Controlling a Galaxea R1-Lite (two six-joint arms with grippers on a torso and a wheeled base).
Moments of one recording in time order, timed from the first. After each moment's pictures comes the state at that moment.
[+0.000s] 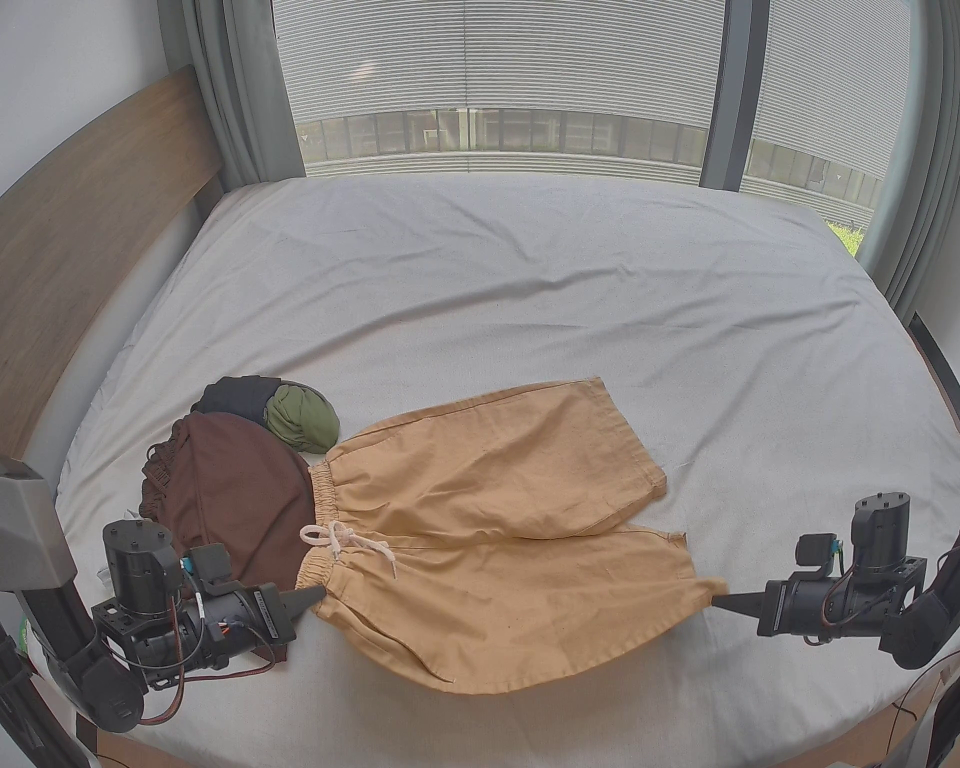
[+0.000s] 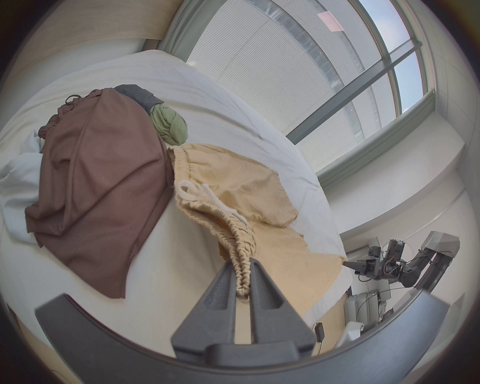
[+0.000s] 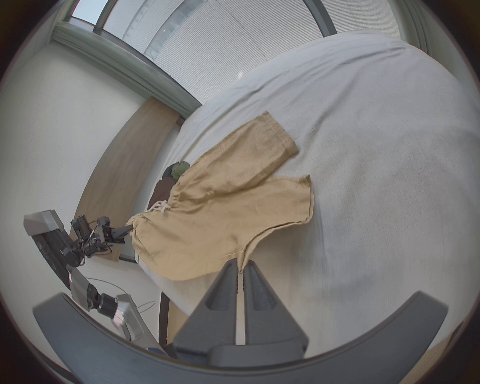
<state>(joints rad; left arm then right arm) -0.27 1.92 -0.07 -1.37 -0.31 -0.54 0.18 1.83 -0.12 -1.05 0.47 0.35</state>
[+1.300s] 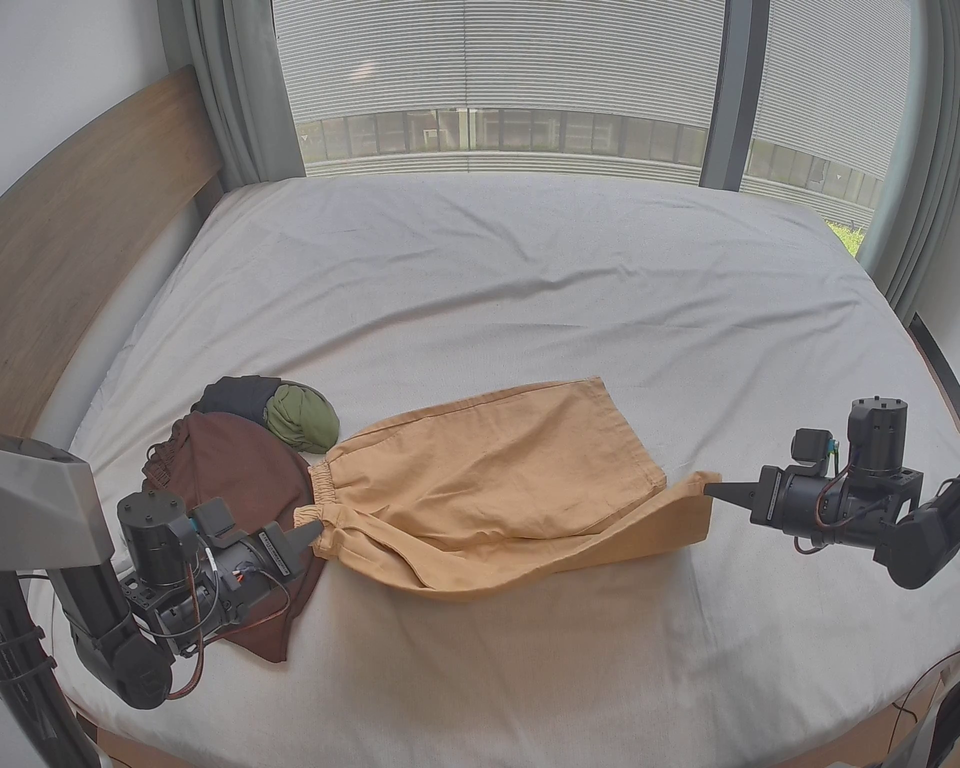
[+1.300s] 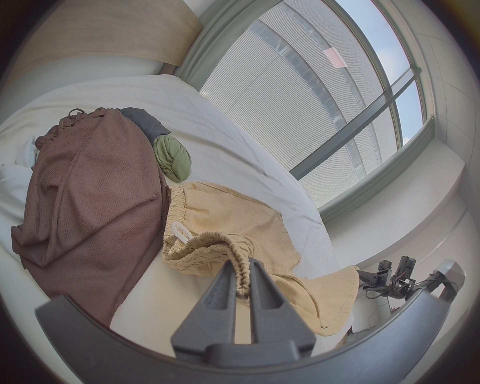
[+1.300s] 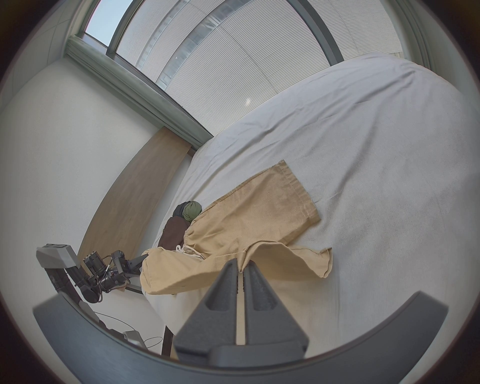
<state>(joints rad) -0.27 2.04 -0.20 -1.55 -0.18 -0.67 0.16 1.80 -0.50 -0.84 0.47 0.43</state>
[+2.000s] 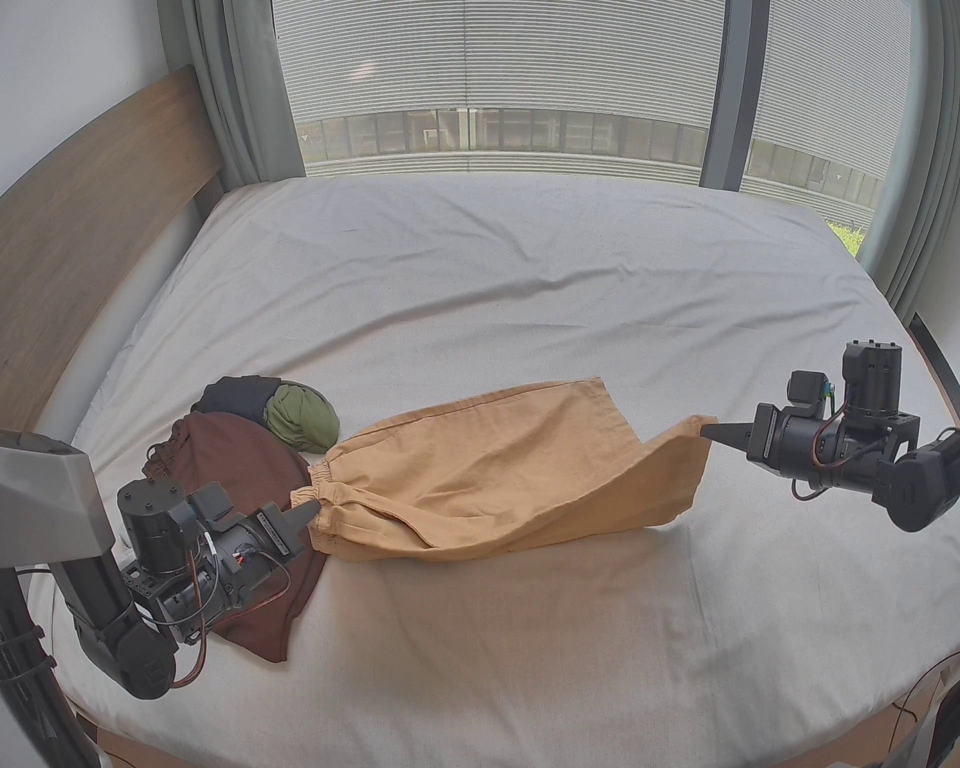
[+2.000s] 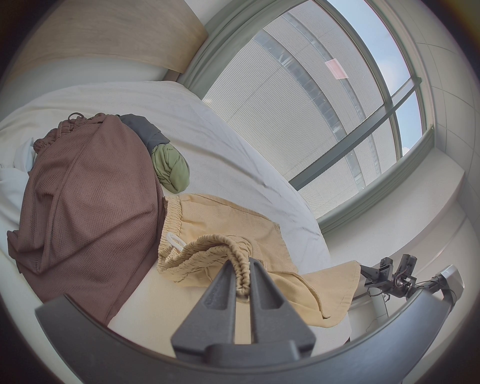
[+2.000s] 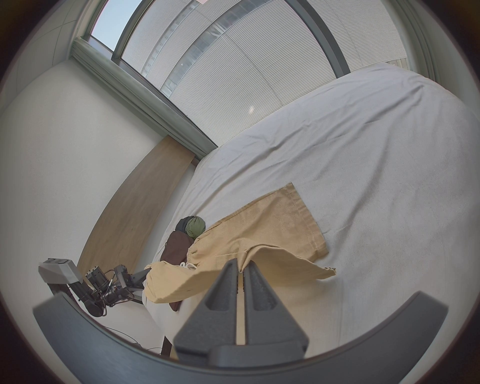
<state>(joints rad) -0.26 2.04 -0.25 -1.55 -0.15 -0.70 0.15 1.80 -0.74 -0.67 0.47 0.44</state>
